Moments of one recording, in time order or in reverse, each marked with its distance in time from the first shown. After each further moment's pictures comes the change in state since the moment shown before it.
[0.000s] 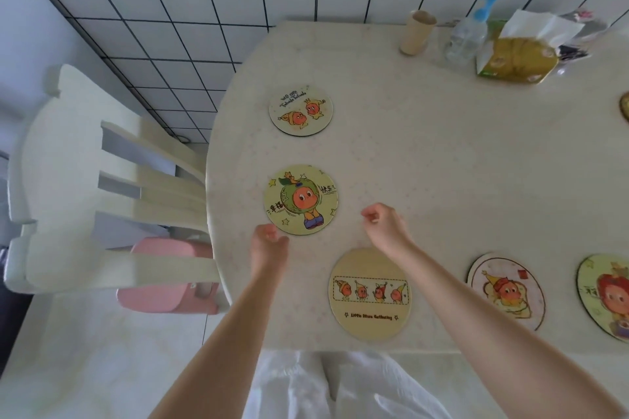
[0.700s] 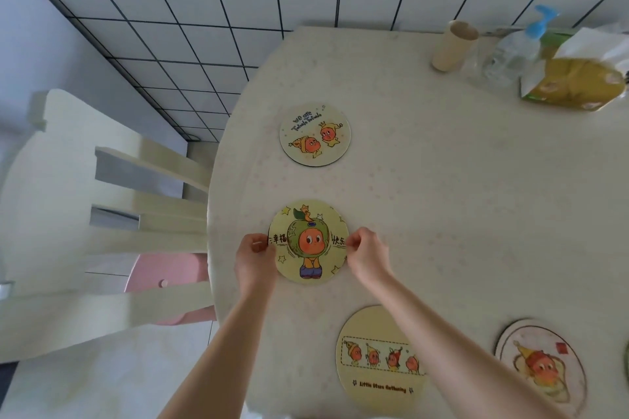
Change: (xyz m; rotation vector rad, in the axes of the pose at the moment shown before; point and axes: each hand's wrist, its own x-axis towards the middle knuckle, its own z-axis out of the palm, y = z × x) left_hand 0.062 0.038 -0.009 -0.075 0.145 -0.040; right_hand 0.062 -0.045 0.042 0.009 -0.043 0.120
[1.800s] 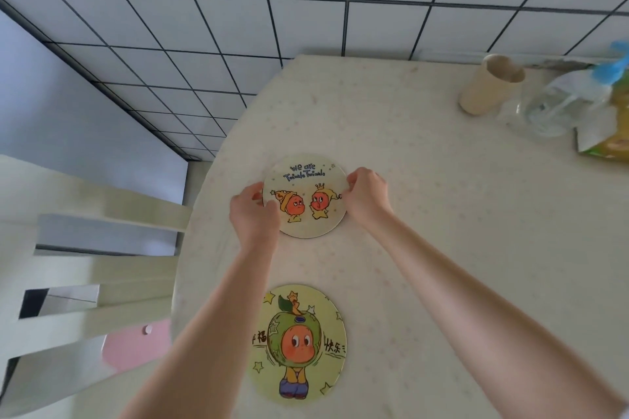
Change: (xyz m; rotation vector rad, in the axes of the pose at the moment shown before) left_hand 0.132 0.160 0.085 0.031 0.175 0.202; right_hand 0.207 -0.132 -0.055 -0.033 0.028 -0.145
